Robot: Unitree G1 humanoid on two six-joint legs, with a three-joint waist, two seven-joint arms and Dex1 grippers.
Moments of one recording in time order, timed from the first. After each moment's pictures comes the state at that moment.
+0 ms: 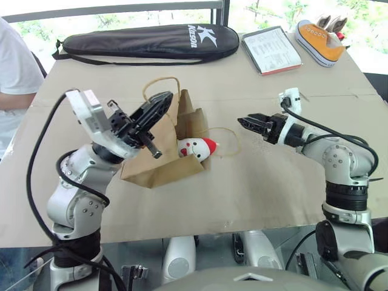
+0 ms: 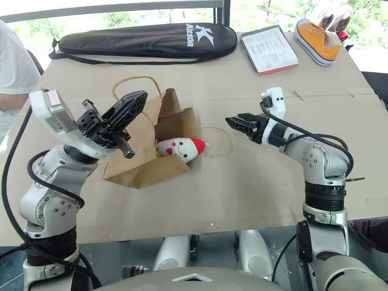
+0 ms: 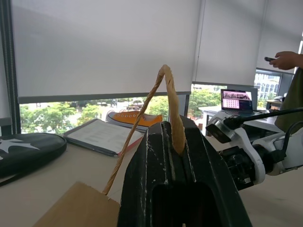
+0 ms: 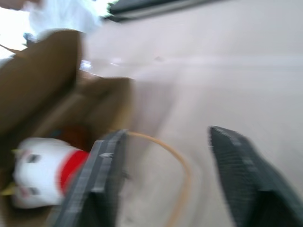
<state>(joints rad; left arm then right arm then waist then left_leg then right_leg) -0.18 0.49 0.26 -0.50 -0.83 0.32 -0.70 -0.55 -0.28 -0.17 -0.15 0.60 1.11 0.53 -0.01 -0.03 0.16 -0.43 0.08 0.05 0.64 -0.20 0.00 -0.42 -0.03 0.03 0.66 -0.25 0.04</state>
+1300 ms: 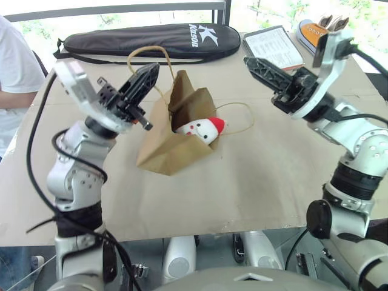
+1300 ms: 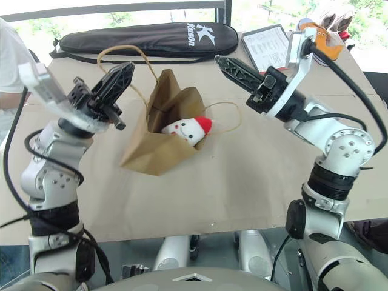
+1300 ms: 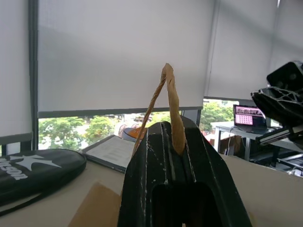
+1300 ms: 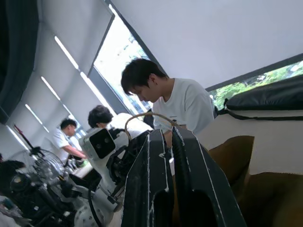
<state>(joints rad) -0.44 0.51 0.29 -0.21 -0.81 0.29 -0.77 -0.72 -0.30 -0.37 -0.33 1.32 1.13 0.26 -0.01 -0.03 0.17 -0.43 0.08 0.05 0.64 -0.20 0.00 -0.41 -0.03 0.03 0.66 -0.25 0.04</state>
